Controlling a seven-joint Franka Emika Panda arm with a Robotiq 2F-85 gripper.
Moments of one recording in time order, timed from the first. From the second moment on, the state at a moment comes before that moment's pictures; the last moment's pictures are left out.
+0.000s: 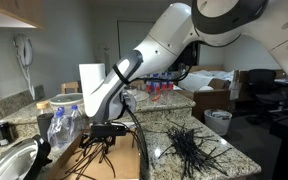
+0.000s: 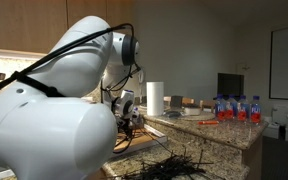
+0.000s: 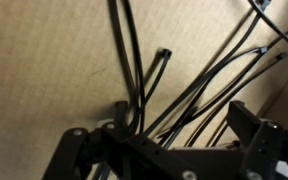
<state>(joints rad) 0.39 0.66 0.23 -1.84 0.16 2.68 0.39</state>
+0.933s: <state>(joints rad) 0.33 0.68 0.29 -1.84 0.19 2.75 0.24</state>
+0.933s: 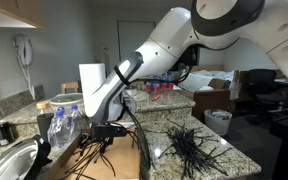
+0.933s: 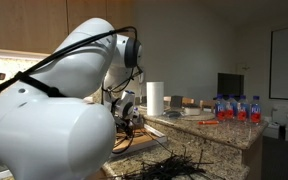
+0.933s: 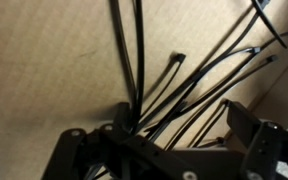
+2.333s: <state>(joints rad) 0.72 0.88 -0.02 -1.08 -0.27 1.76 0.38</state>
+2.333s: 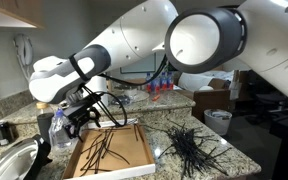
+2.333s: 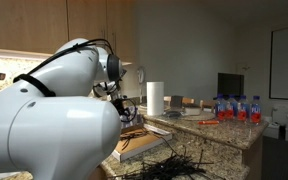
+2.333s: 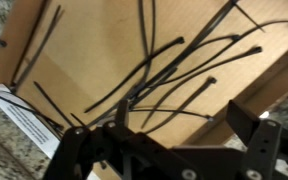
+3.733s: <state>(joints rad) 0.60 0.96 -0.08 -1.17 0.05 2.20 0.87</state>
